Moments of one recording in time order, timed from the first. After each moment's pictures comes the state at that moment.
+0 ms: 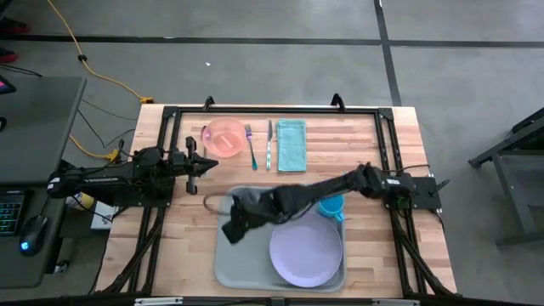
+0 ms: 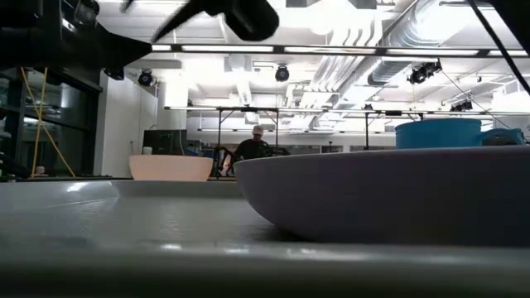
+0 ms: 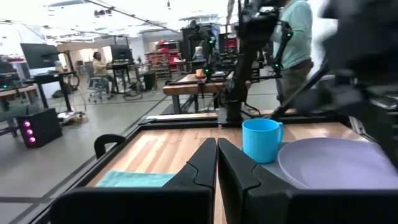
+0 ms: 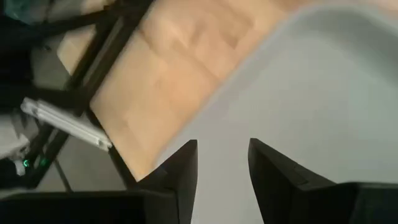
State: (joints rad) left arm 0.16 0.26 0.09 0.29 0.05 0.10; right arm 0.27 2.30 2.32 -0.91 0.13 1.13
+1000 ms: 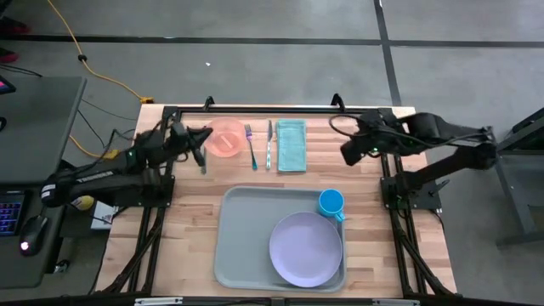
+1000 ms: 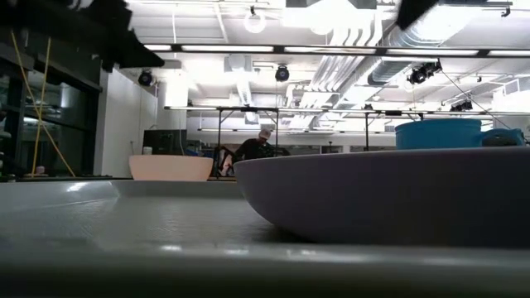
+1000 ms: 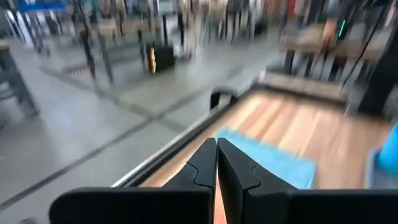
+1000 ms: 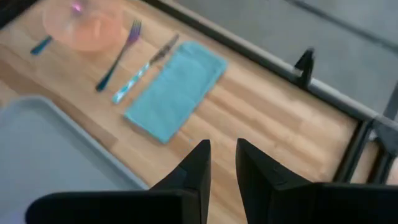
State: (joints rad) left arm 0.38 0.48 0.43 -0.08 -0.26 0.01; right arm 0.04 1.16 1.46 -1.39 0.54 0.89
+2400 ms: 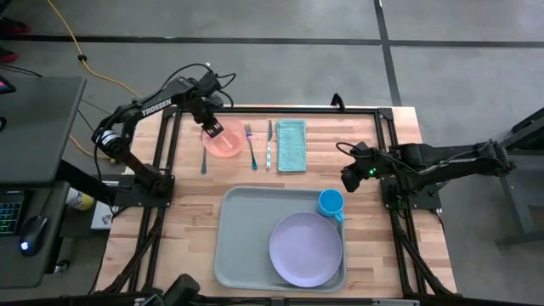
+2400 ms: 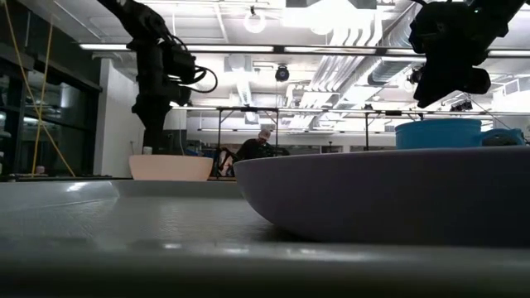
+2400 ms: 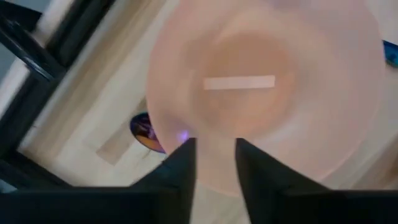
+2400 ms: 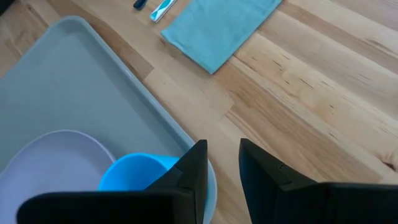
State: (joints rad) left arm 0.89 1.55 1.23 -1.06 0.03 0.21; right arm 0.02 0.83 0.71 -0.79 0.23 0.85
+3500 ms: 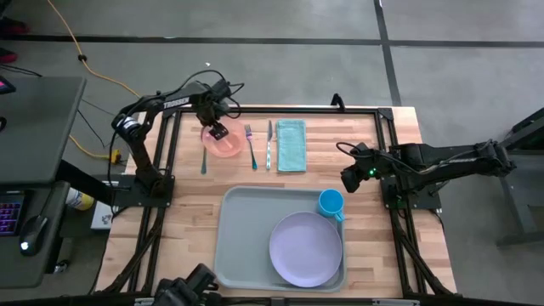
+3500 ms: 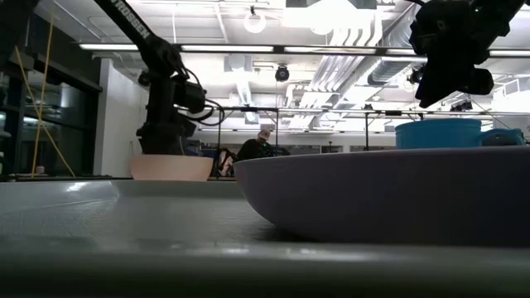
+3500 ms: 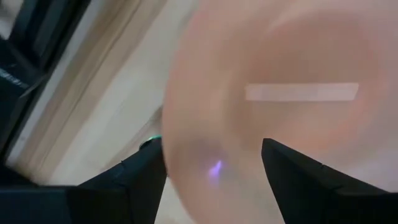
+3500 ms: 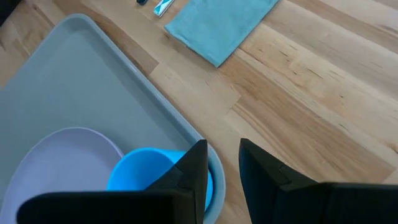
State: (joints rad) left arm 0.89 1.77 1.23 -0.97 -0.07 0.20; right arm 0.02 0.83 0.71 -0.79 0.19 0.88
